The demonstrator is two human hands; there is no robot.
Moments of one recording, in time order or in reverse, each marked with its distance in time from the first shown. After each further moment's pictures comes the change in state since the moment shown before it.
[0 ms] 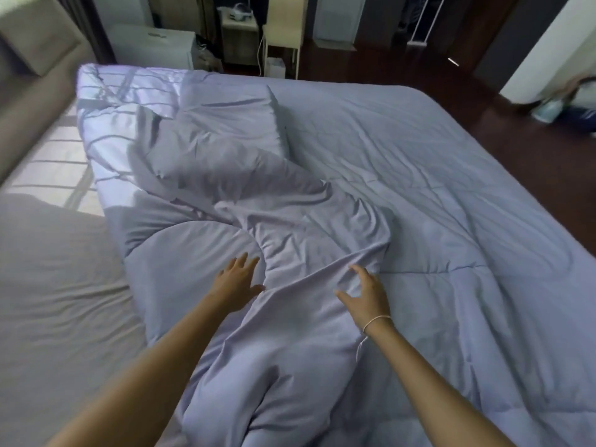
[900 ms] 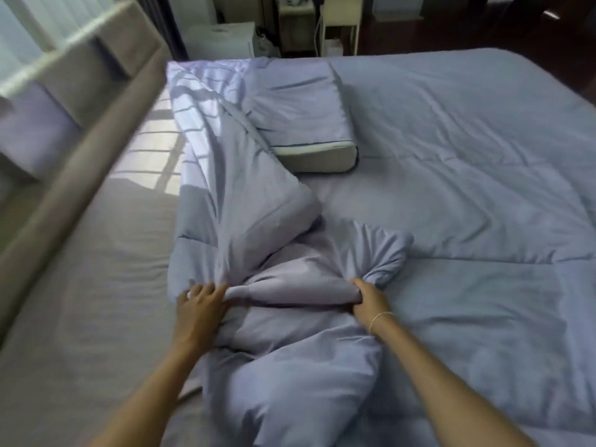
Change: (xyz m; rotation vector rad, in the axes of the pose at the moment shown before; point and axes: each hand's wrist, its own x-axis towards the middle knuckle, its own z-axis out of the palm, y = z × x) left_hand -0.145 -0.151 0.028 0.305 0.298 -0.181; right_hand -0.030 -0.020 0.125 0.001 -0.367 -0.007
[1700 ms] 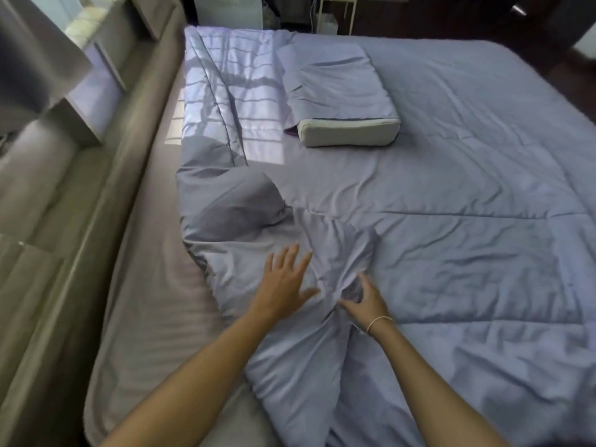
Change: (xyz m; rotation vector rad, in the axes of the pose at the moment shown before) left_hand -0.080 -0.088 -0.033 -0.261 -0.119 0.302; right_hand -0.165 -0.149 0.161 0.197 0.039 0.184
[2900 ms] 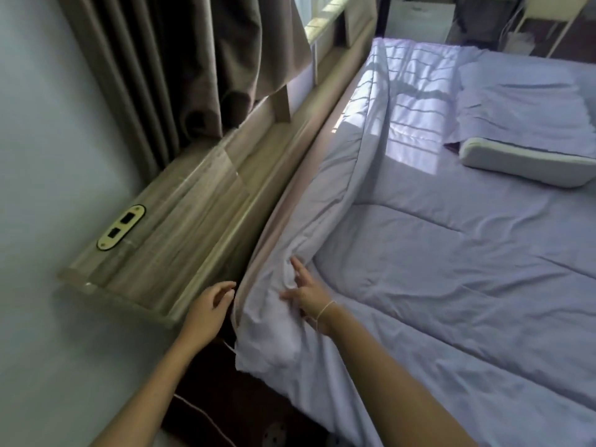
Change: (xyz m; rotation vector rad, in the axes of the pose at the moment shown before) left_hand -0.318 -0.137 -0.048 -0.759 0.415 -0.890; right_hand -0.144 -0.164 0.194 0.360 -0.905 -0.070
